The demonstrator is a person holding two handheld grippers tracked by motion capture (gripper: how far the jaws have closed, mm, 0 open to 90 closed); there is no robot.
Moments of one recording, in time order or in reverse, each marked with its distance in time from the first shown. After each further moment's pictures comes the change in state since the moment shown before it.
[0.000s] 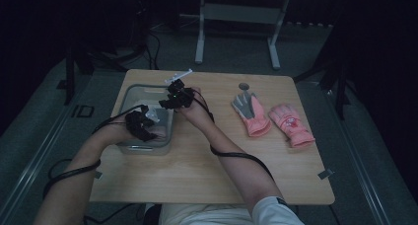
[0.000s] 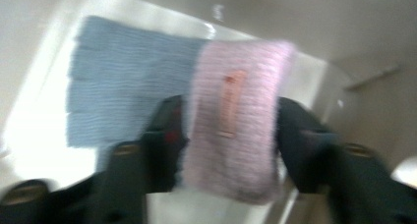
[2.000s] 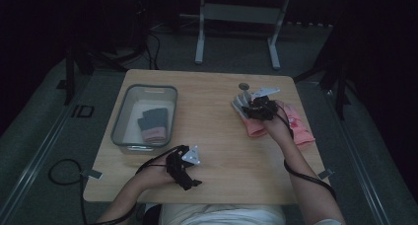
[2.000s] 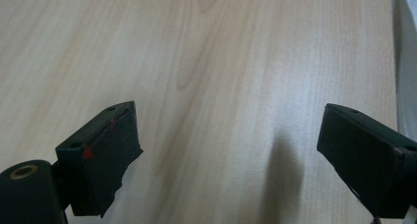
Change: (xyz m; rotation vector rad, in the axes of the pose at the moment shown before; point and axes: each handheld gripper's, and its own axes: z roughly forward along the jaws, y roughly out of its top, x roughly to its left) left arm -0.155 0.061 0.049 -0.252 -0.250 0.070; right arm -0.140 -0.159 -0.155 0.018 -0.352 -0.009
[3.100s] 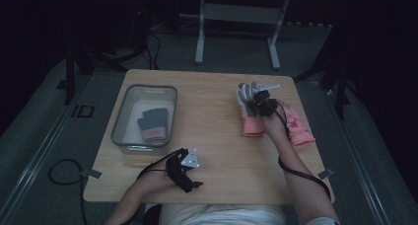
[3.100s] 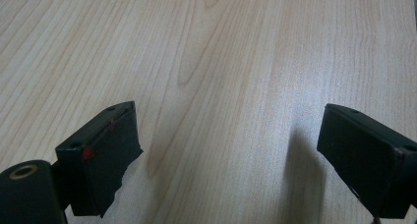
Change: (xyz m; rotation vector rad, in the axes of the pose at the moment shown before) left arm -0.006 -0.008 0.008 -0.039 0.044 -0.007; right arm -0.009 0.007 0.007 0.055 -0.089 0.154
